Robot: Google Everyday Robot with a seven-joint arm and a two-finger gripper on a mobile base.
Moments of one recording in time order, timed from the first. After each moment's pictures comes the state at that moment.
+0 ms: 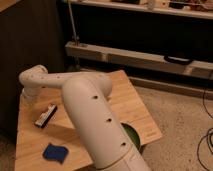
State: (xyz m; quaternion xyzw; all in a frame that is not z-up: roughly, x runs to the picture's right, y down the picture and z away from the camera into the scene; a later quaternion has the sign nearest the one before) arm -0.450 0.092 0.854 -0.40 -0.08 0.37 0.84
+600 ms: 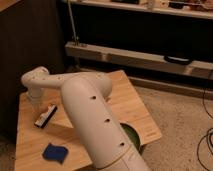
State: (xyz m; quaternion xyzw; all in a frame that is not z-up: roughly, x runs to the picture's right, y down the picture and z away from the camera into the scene) arm -0.424 0.118 0.860 -0.41 -0.02 0.35 0.84
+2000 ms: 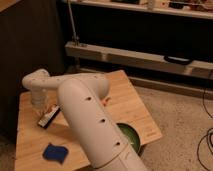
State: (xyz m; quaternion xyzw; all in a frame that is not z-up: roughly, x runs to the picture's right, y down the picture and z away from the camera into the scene) arm -0.384 0.140 0.870 -0.42 0.04 0.33 0.84
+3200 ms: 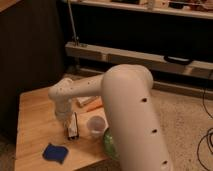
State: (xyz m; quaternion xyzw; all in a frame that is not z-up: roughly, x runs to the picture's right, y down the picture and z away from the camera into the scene) arm -0.207 0.210 0.797 -0.41 0.12 0.41 0.81
